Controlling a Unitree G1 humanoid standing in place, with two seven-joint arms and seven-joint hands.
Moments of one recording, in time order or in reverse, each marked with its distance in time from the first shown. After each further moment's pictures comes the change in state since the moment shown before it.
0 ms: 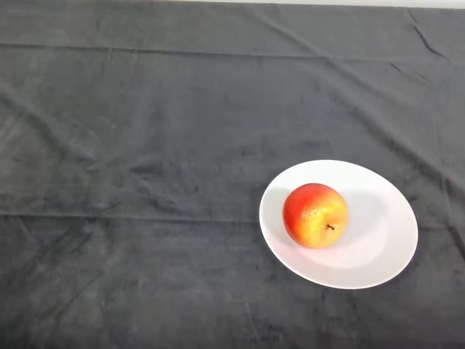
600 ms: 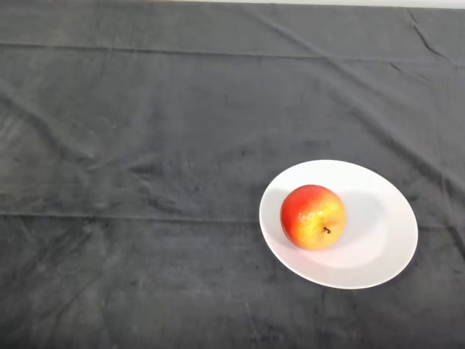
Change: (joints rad) left arm 0.000 0.000 0.001 0.000 0.023 0.004 0.000; right arm 0.000 0.000 0.000 0.000 0.000 0.000 0.000
